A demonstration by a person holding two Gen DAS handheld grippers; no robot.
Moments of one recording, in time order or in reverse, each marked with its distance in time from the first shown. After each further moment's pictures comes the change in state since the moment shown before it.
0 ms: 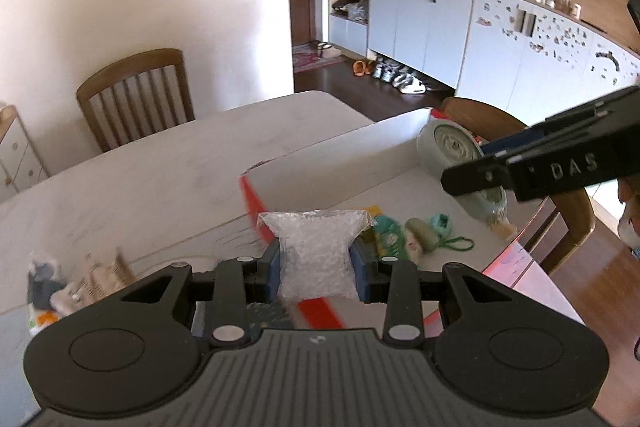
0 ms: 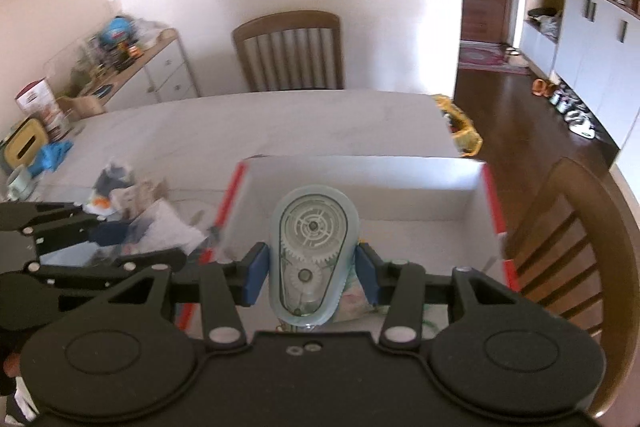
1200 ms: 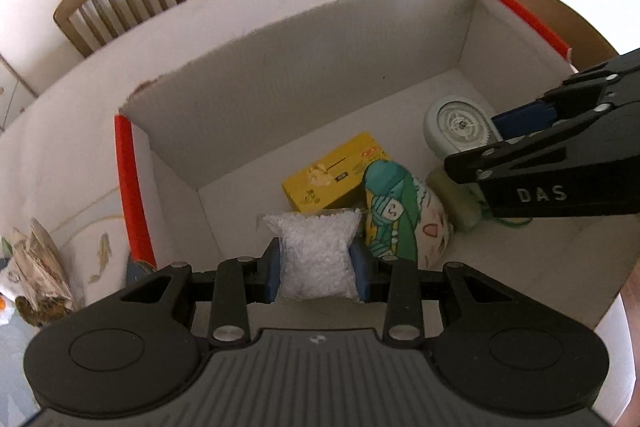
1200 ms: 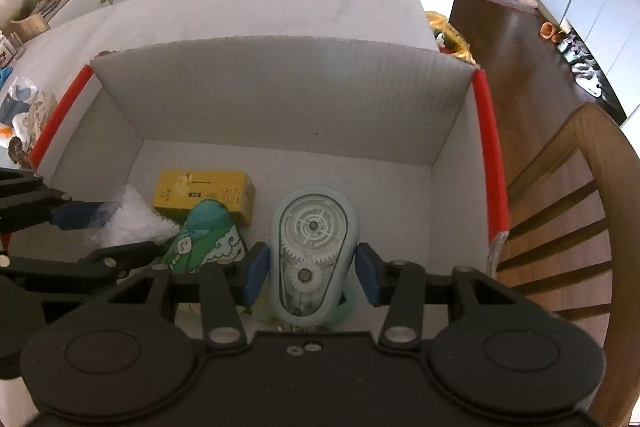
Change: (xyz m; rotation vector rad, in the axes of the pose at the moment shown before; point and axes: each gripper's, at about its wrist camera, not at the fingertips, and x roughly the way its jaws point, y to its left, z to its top) left arm 0.155 -0.038 0.008 -0.033 0.397 0.111; right arm 0.141 -0.077 -0.012 -0.072 0.297 -0.034
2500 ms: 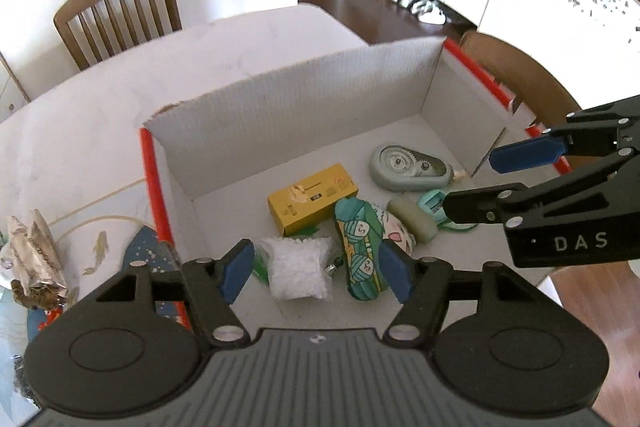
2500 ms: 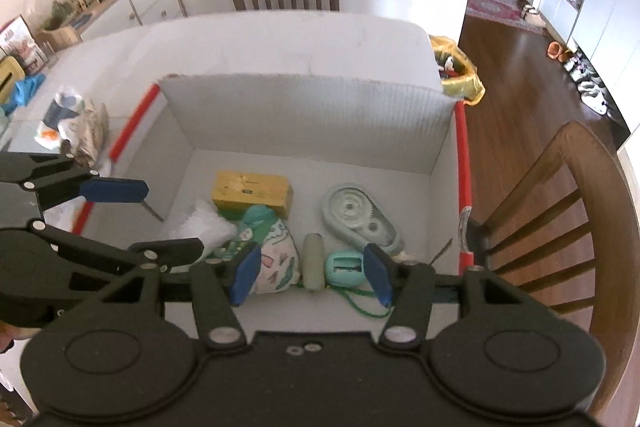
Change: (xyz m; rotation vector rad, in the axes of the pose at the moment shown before) left arm -0.057 0.004 -0.022 -0.055 -0.130 -0.096; right arm -0.073 0.008 -0.014 -0.017 -0.086 0.050
